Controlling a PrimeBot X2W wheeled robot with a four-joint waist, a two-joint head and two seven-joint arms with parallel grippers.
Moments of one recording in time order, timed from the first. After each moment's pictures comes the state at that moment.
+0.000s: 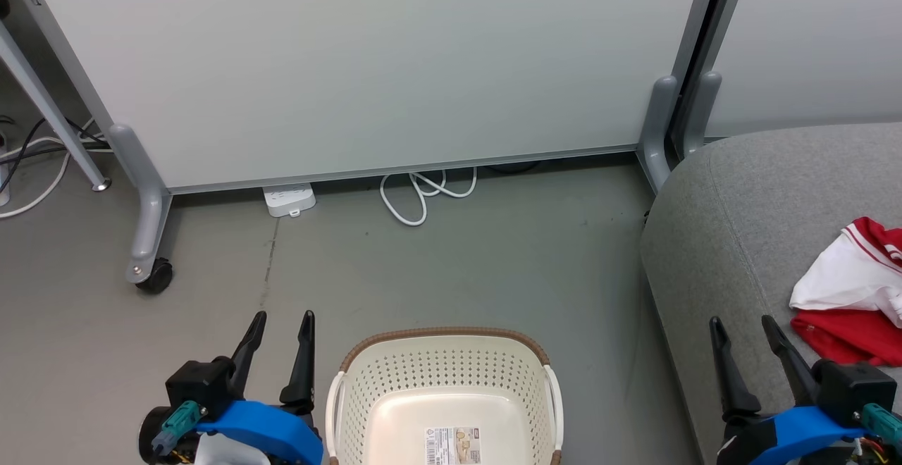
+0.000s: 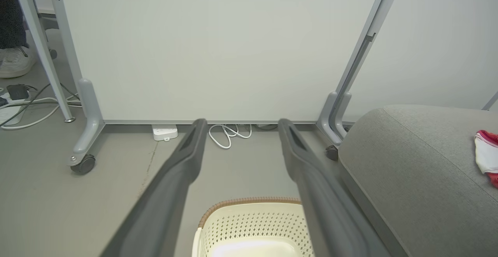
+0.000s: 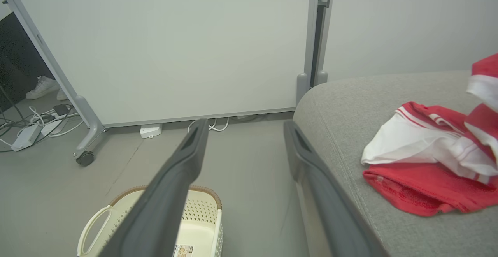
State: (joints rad) left arm -0.14 0.14 -0.21 0.46 -0.39 -0.13 -0.26; right arm 0.03 -0.05 -0.10 0.13 0.14 0.13 -0.07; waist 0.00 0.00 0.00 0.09
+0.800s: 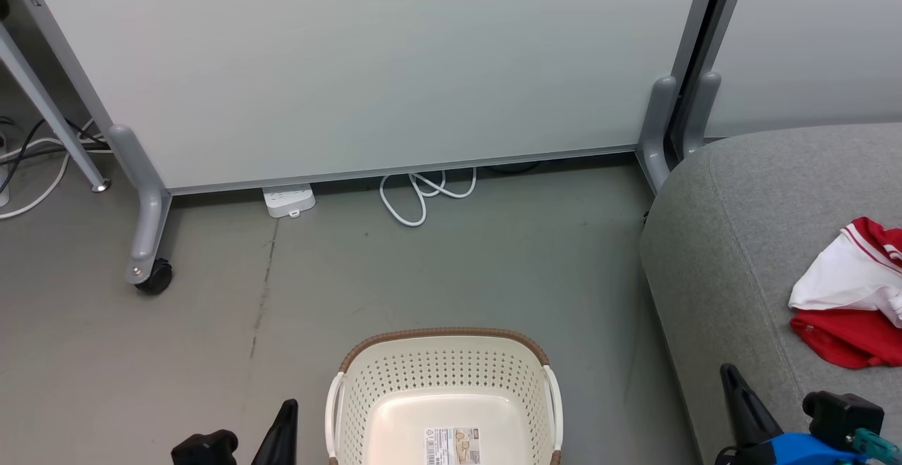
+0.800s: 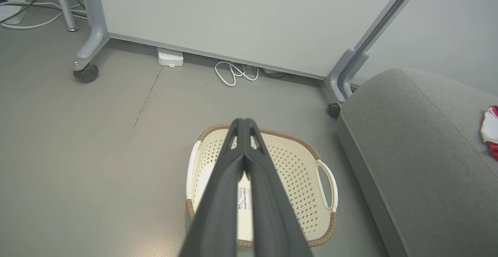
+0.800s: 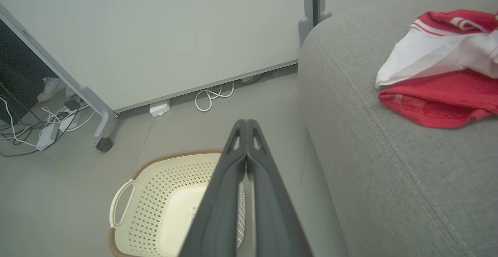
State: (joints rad) left arm -0.02 0.11 -0.22 0.55 -0.48 -0.13 -0.22; right arm 0.05 -0.04 -0.10 0.27 0.26 0.13 -0.05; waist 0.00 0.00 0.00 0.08
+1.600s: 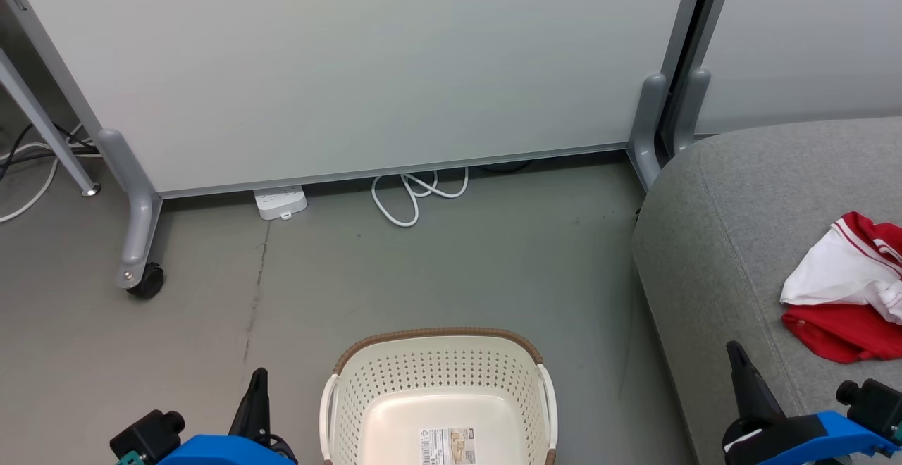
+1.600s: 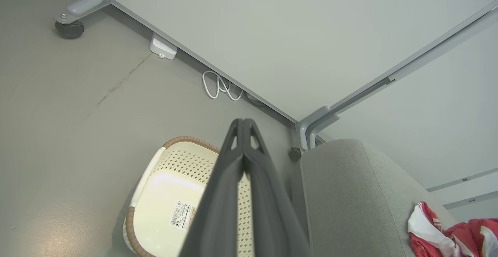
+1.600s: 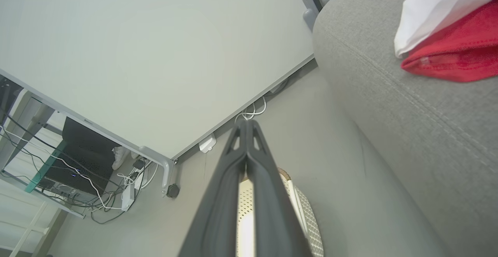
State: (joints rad) left arm -0.03 0.09 -0.11 0.46 -0.84 -0.13 -0.12; right arm 0.01 -0.04 -0.10 0.27 0.69 0.13 0.00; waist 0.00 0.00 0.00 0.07
